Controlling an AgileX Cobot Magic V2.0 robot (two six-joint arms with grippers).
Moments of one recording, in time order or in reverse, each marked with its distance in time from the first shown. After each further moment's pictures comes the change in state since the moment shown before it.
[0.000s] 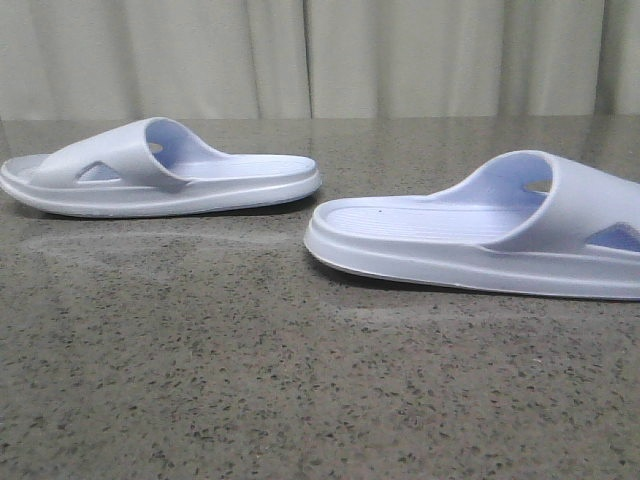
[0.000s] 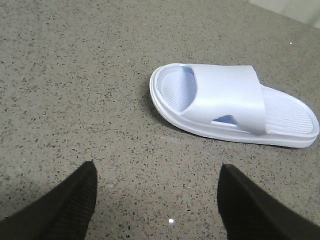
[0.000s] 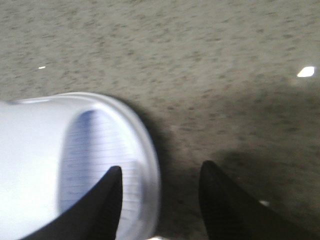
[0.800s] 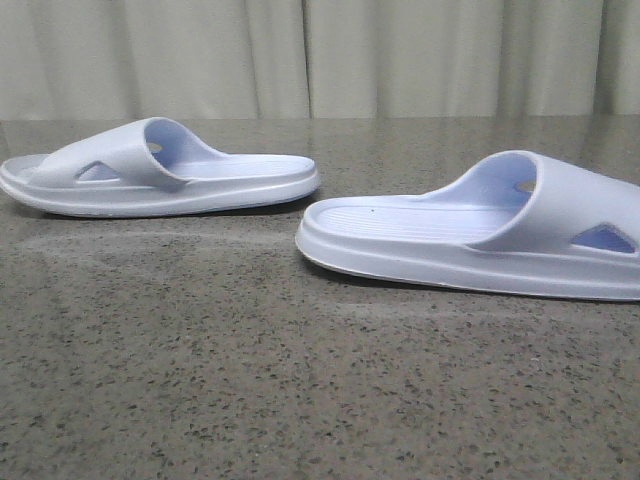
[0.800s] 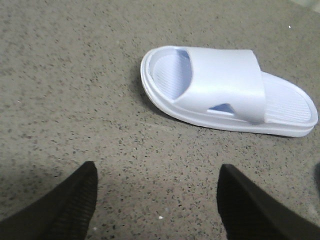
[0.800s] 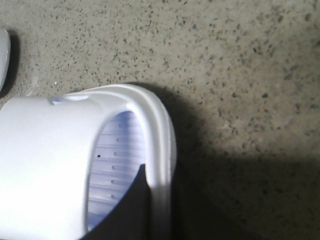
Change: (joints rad) left arm 0.000 0.124 -0.001 -0.140 0.000 0.120; right arm -0.177 0.222 -0.014 0.437 0.266 -0.410
